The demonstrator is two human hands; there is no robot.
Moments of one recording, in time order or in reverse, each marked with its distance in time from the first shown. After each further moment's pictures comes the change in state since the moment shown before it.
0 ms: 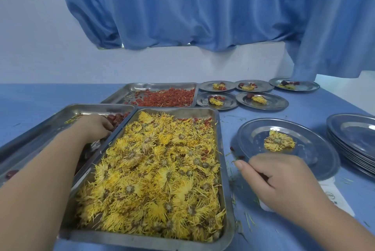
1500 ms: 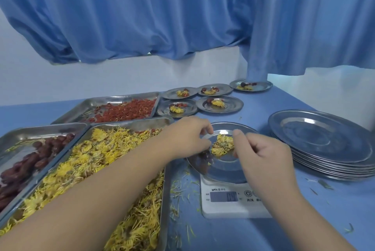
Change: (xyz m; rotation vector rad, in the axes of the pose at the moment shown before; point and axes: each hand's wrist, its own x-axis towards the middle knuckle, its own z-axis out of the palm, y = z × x) left_hand -0.098 0.324 0.030 -0.127 -0.086 0.799; right_hand -0.005 0.048 -0.033 0.443 0.290 0.627
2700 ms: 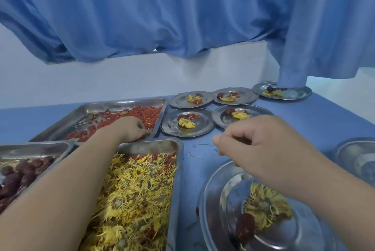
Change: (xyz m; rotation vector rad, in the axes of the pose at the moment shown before) left_hand 0.088 -0.246 -0.023 0.119 -0.069 -0.609; right_hand 0.124 -0.001 0.054 -0.156 -0.534 -0.164
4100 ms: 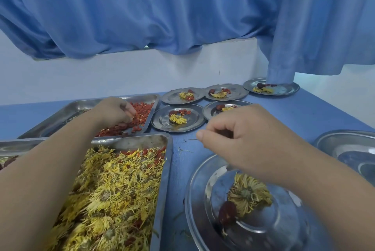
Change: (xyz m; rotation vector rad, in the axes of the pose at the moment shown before) left_hand -0.009 -0.008 -0.027 -0.502 0.128 0.045; right_hand -0.001 -0.002 -0.009 -0.061 -0.031 -0.114
